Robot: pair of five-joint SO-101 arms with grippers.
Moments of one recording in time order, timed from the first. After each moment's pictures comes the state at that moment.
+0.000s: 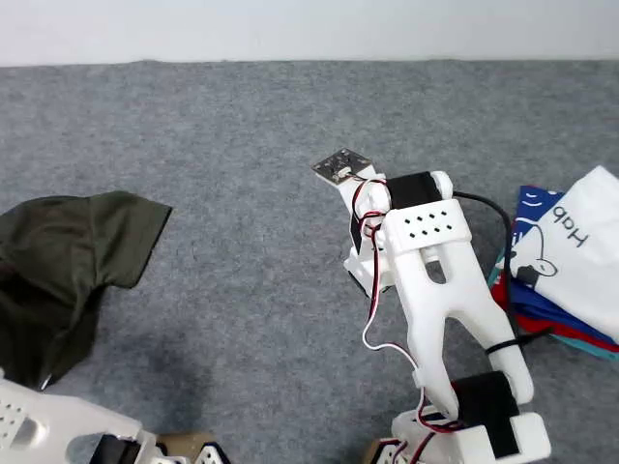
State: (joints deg) left arm -74.4 30.2 -12.8 97.9 -67.0; right arm -17.3 -7.7 12.0 94.3 21.0
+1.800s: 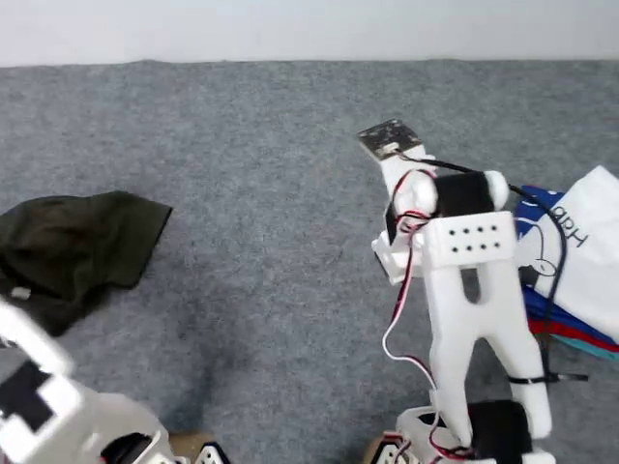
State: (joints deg) left arm -49.5 2.9 -16.3 98.9 -48.7; right arm -9.8 -16.5 5.9 100.3 16.6
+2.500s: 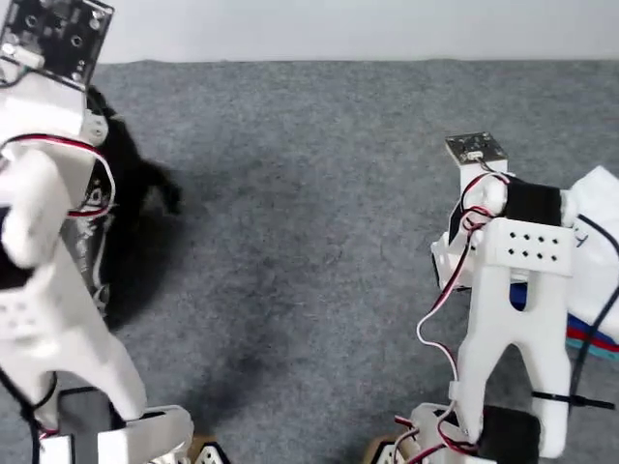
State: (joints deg) left arm -10.9 -10.0 -50.3 99.8 -22.5; right arm 6.2 -17.9 11.0 100.4 16.6
